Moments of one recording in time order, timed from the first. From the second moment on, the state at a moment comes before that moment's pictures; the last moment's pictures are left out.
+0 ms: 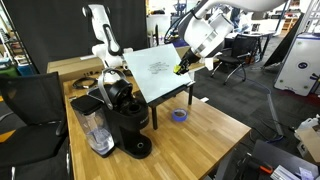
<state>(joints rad) 0.78 0.23 -1.06 -2.19 1.22 2.84 -1.96</state>
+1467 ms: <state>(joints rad) 0.36 -0.21 -0.81 -2.36 0.08 2.46 -1.34</state>
